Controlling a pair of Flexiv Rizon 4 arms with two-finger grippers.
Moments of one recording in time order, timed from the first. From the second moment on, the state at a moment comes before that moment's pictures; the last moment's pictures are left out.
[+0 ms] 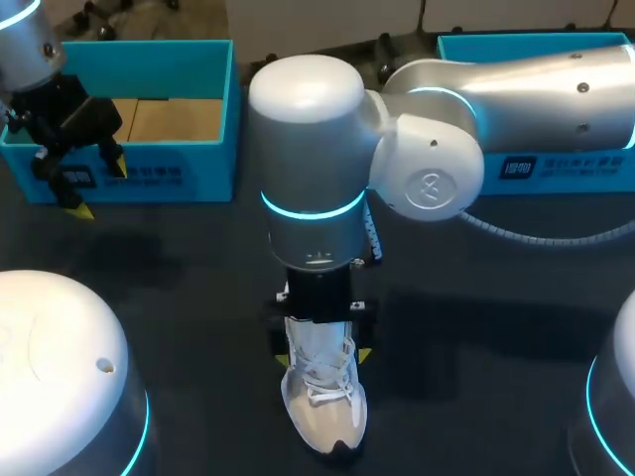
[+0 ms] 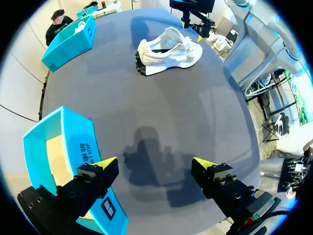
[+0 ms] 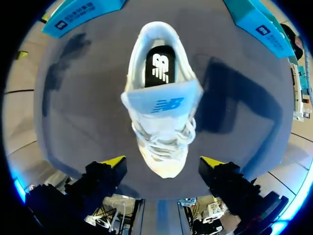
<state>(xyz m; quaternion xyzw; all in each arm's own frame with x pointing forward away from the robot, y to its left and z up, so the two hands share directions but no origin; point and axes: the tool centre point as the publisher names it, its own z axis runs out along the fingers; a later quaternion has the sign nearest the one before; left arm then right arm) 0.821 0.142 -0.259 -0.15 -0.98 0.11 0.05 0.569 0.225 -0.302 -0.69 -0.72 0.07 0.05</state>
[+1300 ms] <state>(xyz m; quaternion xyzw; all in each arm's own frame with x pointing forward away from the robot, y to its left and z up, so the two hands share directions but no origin) 0.821 0.142 -0.258 -0.15 -0.98 0.11 0.05 0.629 0.217 -0.328 -0.67 -0.73 0.08 0.04</state>
